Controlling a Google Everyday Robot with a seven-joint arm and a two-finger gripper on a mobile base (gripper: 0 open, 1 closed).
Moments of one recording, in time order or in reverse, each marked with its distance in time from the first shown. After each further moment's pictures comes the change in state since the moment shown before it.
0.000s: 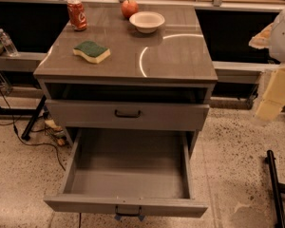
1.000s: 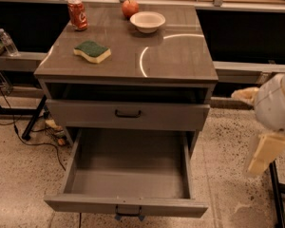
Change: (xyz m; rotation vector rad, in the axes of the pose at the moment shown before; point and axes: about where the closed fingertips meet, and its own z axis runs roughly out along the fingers) arm 0.033 0.056 0.096 -0.083 -0.096 -0.117
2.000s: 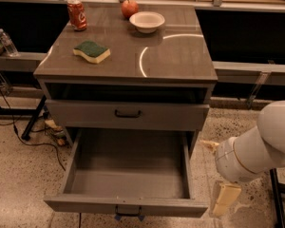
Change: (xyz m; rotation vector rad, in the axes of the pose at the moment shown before) arm -0.001 0.066 0.149 -0.111 -0.126 -0.078
